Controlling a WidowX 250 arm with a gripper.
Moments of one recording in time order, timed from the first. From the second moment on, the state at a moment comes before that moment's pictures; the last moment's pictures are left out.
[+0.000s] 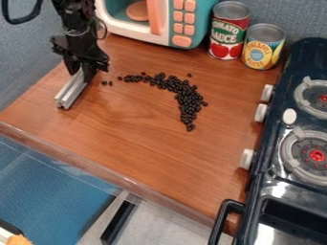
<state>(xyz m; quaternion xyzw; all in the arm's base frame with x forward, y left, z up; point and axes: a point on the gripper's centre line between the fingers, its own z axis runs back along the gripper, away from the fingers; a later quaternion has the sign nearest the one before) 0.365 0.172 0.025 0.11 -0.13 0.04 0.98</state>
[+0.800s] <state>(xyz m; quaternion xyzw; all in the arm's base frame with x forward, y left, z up) 0.387 0.092 0.023 0.06 -0.14 -0.01 0.99</state>
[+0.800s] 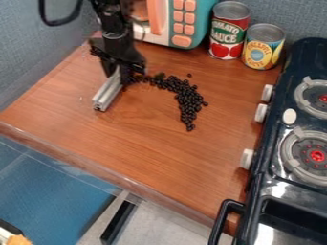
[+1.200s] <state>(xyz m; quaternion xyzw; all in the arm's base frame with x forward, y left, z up) 0.400 0.058 0.026 0.07 -0.17 -0.04 0.98</state>
